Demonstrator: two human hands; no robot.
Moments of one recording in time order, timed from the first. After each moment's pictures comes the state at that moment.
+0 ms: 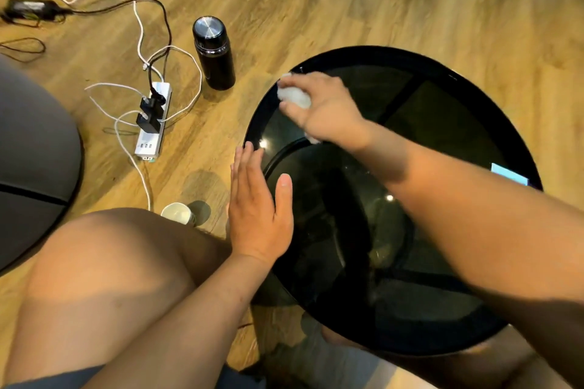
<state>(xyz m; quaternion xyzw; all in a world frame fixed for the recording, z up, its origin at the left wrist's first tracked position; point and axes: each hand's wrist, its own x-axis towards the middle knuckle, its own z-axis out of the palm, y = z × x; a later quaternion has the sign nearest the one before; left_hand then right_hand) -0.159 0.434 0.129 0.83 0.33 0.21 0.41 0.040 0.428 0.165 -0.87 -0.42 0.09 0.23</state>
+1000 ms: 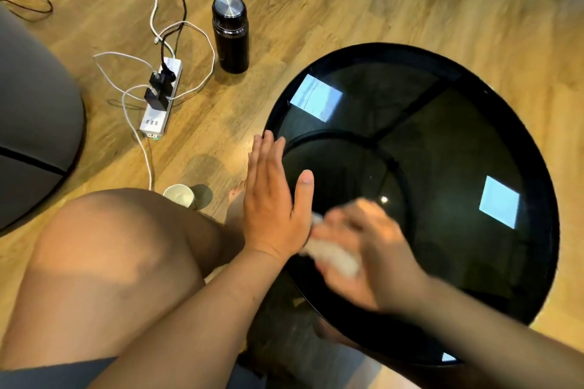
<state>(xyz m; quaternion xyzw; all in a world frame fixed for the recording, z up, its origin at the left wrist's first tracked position) -0.162 0.434 0.128 0.82 0.33 0.21 0.41 -0.087 0.287 0.176 -0.78 -0.58 0.11 0.22</state>
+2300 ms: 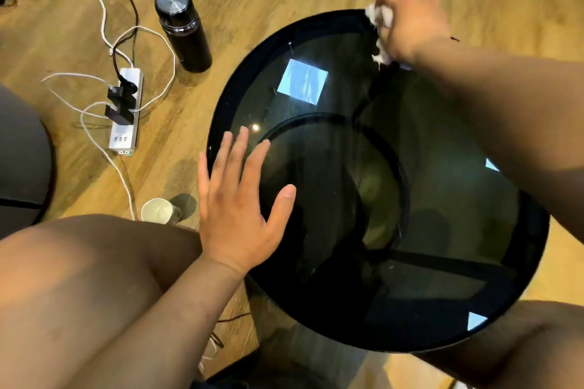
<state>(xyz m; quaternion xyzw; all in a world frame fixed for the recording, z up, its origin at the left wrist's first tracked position) -0.159 0.434 0.136 0.93 0.23 0.13 0.25 0.202 0.345 0.172 -0.95 -0.30 -0.01 -0.01</state>
